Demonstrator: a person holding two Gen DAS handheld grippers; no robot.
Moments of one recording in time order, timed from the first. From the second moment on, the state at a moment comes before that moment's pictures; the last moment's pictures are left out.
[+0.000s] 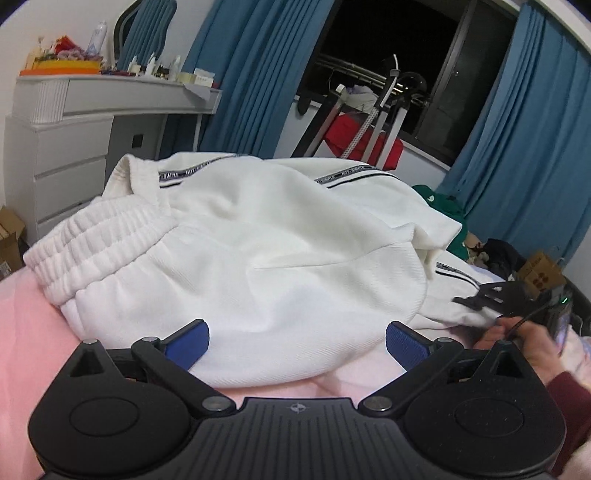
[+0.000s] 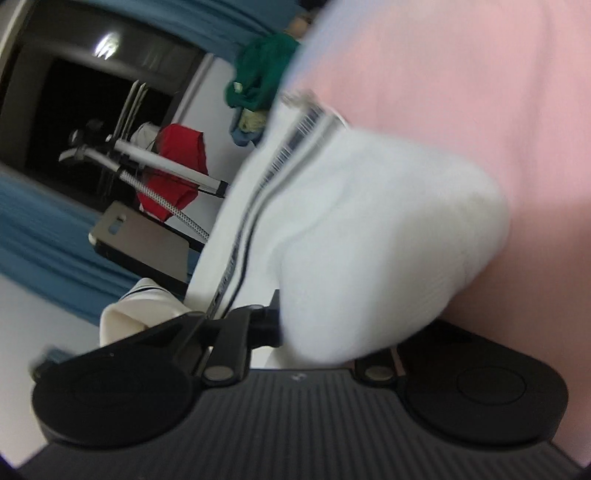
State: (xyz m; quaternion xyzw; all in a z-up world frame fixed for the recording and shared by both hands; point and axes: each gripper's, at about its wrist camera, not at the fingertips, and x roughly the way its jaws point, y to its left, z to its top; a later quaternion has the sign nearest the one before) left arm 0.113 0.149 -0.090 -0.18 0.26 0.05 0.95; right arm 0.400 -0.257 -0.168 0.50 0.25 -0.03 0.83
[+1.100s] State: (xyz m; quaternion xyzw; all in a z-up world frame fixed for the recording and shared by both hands) left arm 0.121 0.169 -0.078 -0.14 0.27 0.08 0.95; right arm 0.315 -0.576 -0.160 0.36 0.17 -0.24 0.88
